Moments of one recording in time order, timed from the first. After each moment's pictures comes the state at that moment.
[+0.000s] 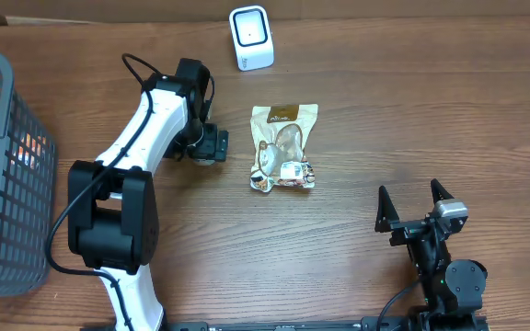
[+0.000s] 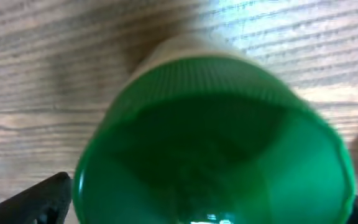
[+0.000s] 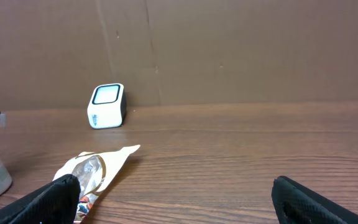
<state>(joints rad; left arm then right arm) -0.20 2.03 1.56 -1.10 -0.02 -0.14 0.05 0.01 0.02 -0.03 -0.10 0.10</state>
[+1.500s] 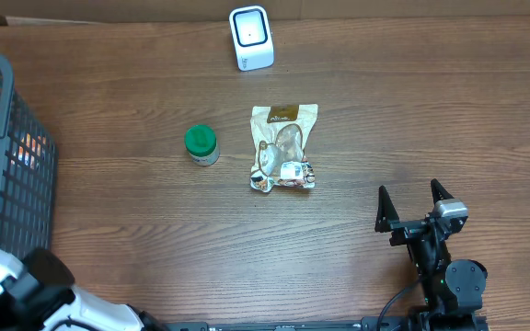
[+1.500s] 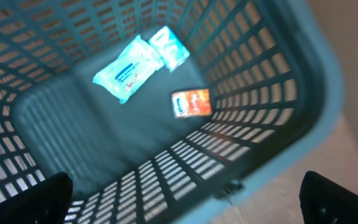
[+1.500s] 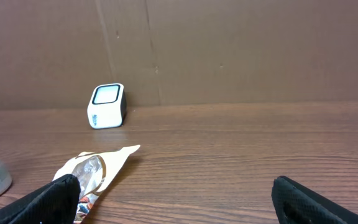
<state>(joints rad) 0.75 1.86 2.48 -1.64 0.01 -0.40 0.05 0.01 0.02 -0.03 -0.10 0.10</state>
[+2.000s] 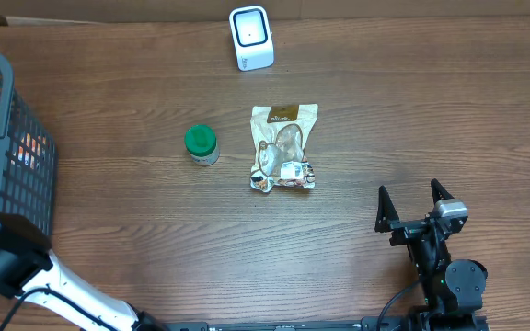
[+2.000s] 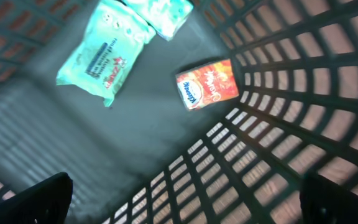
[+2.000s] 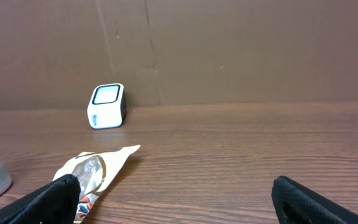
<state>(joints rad) 0.77 2.14 2.48 -1.62 0.08 -0.19 0.05 0.01 0.02 -0.03 -0.10 0.10</state>
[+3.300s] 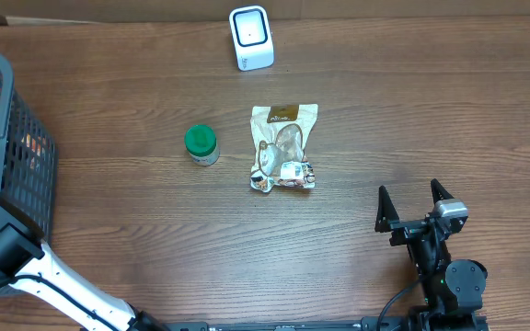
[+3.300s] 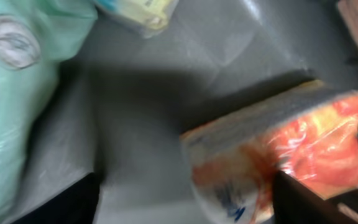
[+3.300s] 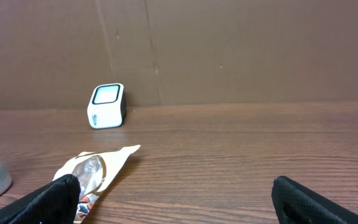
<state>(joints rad) 0.79 2.29 1.93 -1.07 0.17 -0.10 0.05 0.01 0.02 -0.03 -0.10 0.10</state>
